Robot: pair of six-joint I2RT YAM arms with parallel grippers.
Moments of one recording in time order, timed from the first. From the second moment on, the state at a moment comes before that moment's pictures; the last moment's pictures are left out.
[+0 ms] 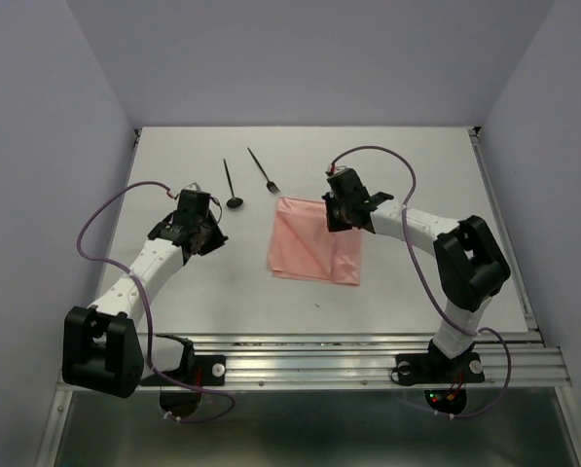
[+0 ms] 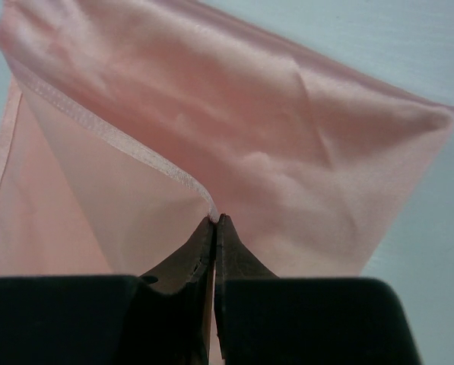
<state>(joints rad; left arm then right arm) -0.25 1.22 0.82 -0.52 -0.08 -0.66 0.59 1.80 1.23 -0.30 0.11 0.35</state>
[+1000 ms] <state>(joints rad) -0.25 1.26 0.82 -0.50 -0.05 -0.65 0.46 1.86 1.25 -0.28 0.09 0.29</state>
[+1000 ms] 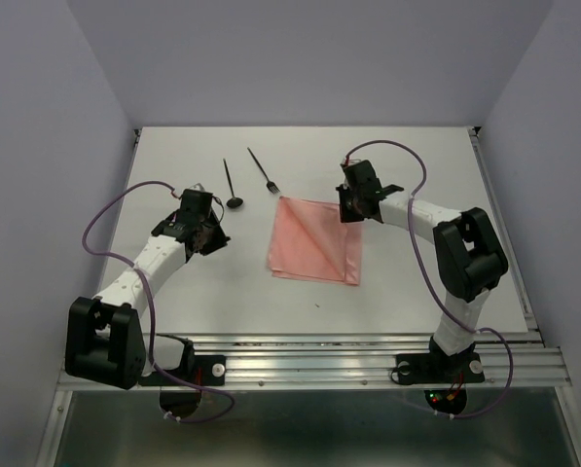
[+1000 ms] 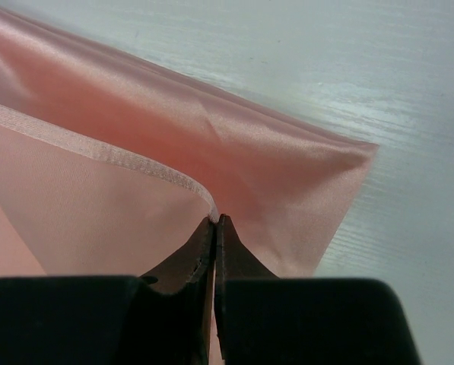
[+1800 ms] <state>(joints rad) -0.25 1.27 0.82 -0.49 -0.05 -0.65 0.46 1.94 1.34 -0.28 0.12 0.24</state>
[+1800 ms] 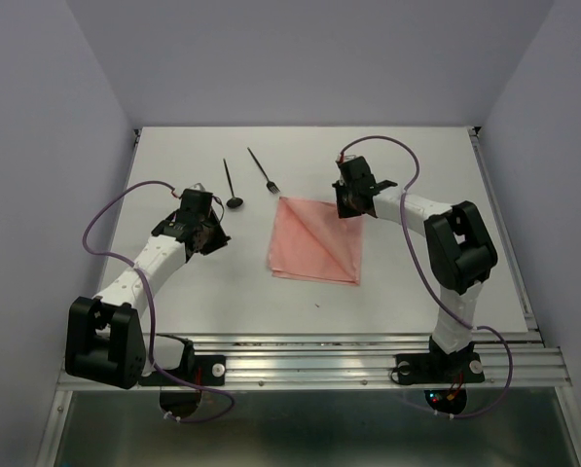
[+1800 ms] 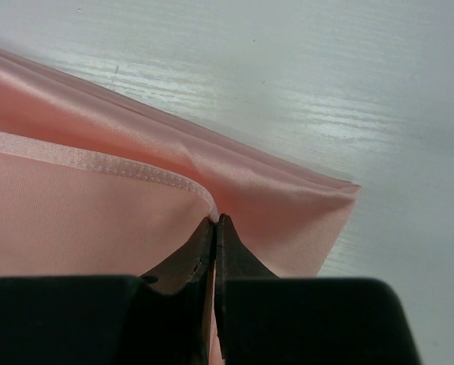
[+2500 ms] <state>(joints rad) -0.25 1.27 0.82 -0.49 -0.05 -0.65 0.46 1.94 1.34 -0.28 0.19 0.23</state>
